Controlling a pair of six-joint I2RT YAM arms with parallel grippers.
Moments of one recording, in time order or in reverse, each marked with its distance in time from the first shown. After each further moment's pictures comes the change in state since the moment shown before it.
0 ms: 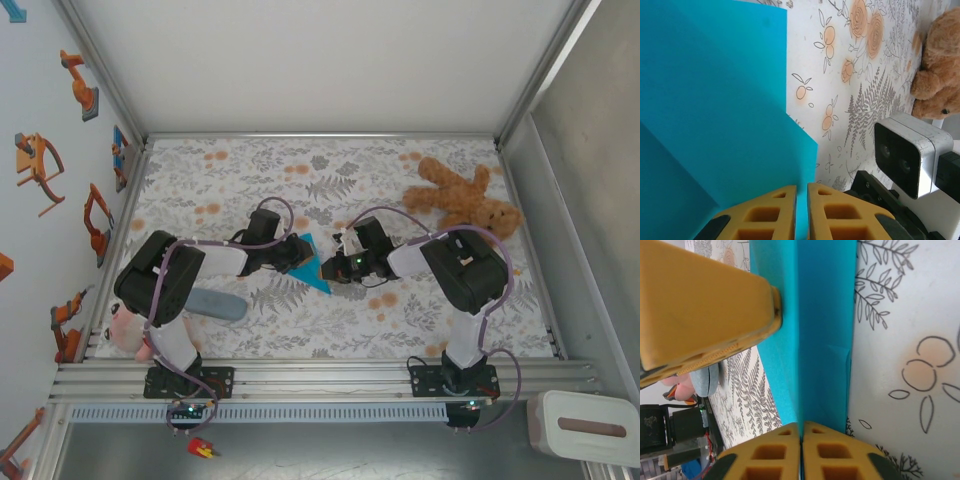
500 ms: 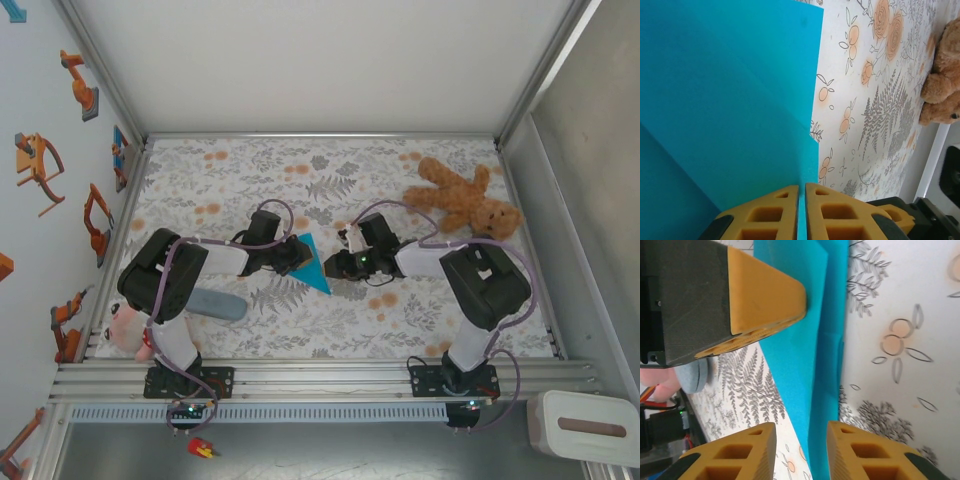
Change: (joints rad) left arm 0.002 0.024 0.000 -0.005 0.000 -0.013; right arm -0.001 -0.158 -0.001 -0.214 0.143 -0.109
